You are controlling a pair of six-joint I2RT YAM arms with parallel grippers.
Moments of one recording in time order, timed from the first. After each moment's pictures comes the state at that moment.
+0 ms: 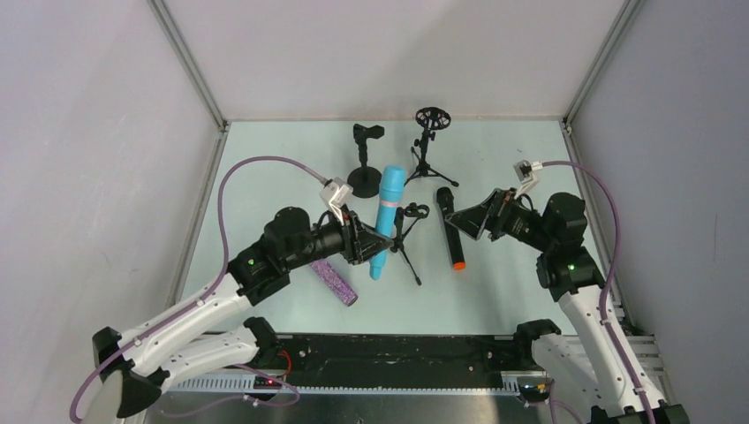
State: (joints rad) left arm -0.86 0.87 0.79 -0.11 0.21 -0.50; right arm 0.16 0.73 0.70 -0.15 -0.73 0.67
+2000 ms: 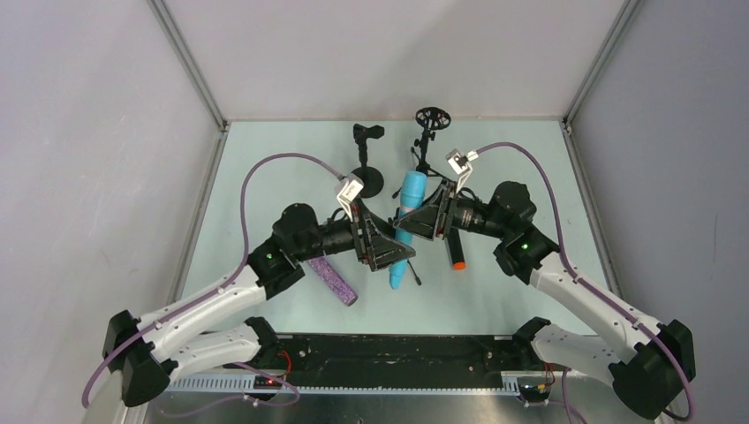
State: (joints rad) left arm -0.85 0.97 0.74 0.23 0.47 -0.67; right arm 0.63 1.01 0.80 0.31 -0.69 0.78
